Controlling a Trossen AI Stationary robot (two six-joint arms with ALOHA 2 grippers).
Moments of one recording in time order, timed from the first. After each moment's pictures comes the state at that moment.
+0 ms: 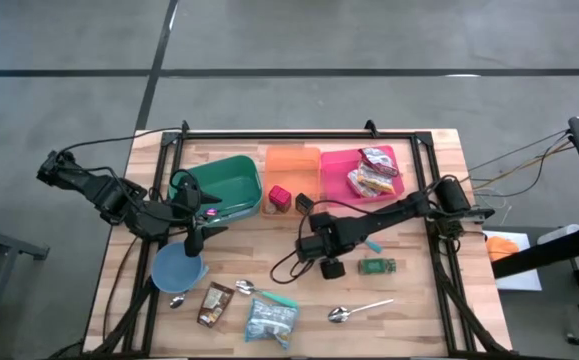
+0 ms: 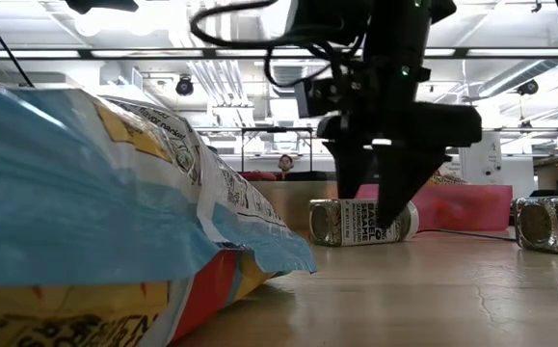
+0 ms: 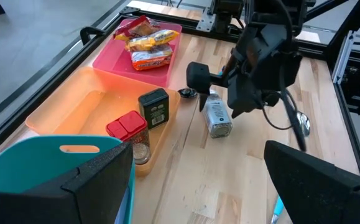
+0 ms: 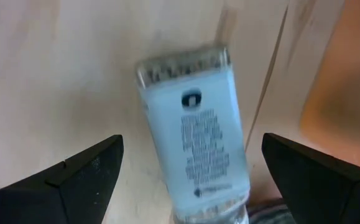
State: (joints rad) left arm -0.47 0.91 1.02 -0.78 -0.58 -0.48; right arm 0.23 1.97 1.36 -0.81 0.20 0.00
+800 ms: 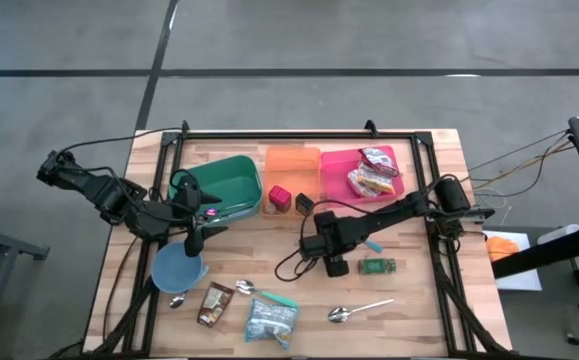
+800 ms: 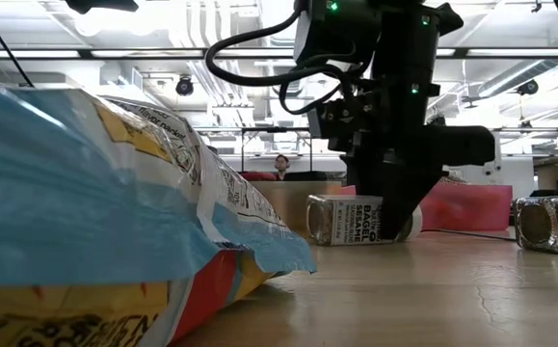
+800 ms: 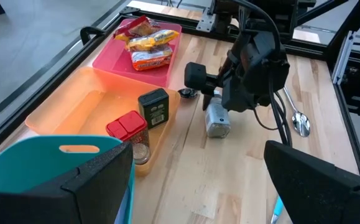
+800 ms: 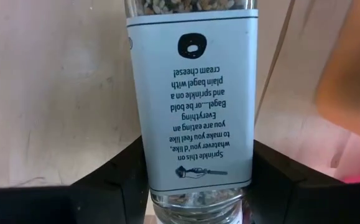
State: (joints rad) left arm -0.47 0.91 1.02 -0.78 -0.58 -0.49; right arm 0.22 1.97 1.30 -0.80 0.21 0.02
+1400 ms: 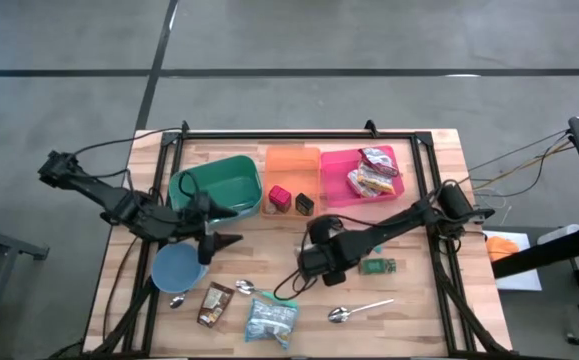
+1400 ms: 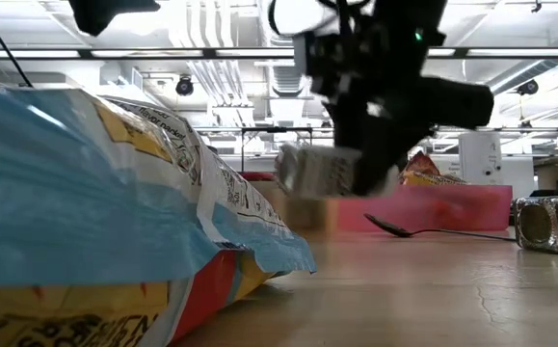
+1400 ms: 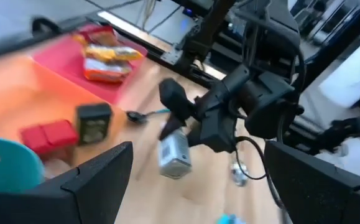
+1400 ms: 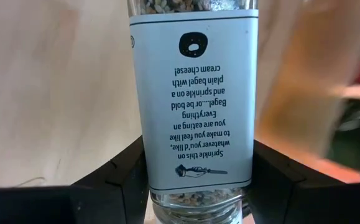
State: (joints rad) left arm -0.47 0.91 0.80 -0.30 -0.53 -0.65; right arm 0.33 1.97 1.45 -0.86 0.42 0.00
